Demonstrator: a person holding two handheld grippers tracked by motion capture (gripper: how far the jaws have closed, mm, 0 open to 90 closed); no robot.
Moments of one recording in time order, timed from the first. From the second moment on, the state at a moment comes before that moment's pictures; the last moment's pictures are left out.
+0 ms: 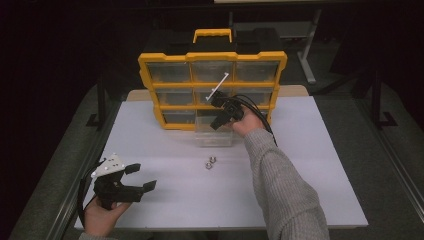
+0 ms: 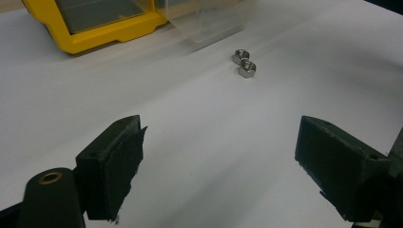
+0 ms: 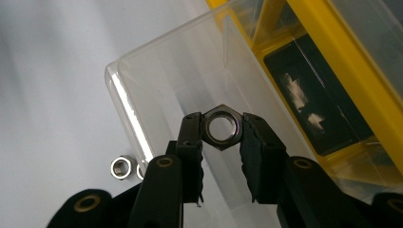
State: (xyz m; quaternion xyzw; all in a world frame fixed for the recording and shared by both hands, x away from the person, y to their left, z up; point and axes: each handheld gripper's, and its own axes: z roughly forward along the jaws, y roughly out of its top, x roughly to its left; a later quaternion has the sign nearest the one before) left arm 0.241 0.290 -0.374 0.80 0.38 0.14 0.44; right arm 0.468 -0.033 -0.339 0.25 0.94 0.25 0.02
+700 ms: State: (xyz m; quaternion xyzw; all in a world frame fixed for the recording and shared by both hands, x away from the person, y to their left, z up) left arm 0.241 0.290 -0.374 0.80 0.38 0.14 0.44; right arm 0.461 -0.051 -0.322 0.26 0.93 0.27 0.02
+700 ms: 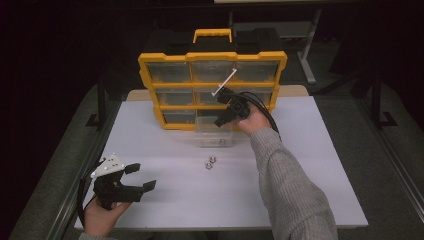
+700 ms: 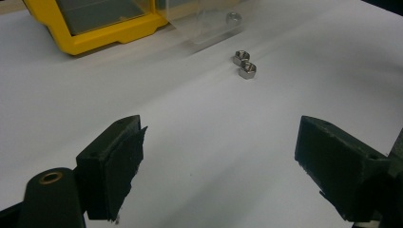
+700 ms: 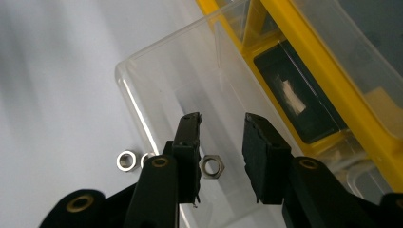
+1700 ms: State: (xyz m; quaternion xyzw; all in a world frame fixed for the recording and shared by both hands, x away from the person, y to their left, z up) left arm 0.242 0.289 -0.376 0.80 0.38 0.14 0.44; right arm 0.385 -0.062 -0.330 0.20 0.93 0.32 -0.01
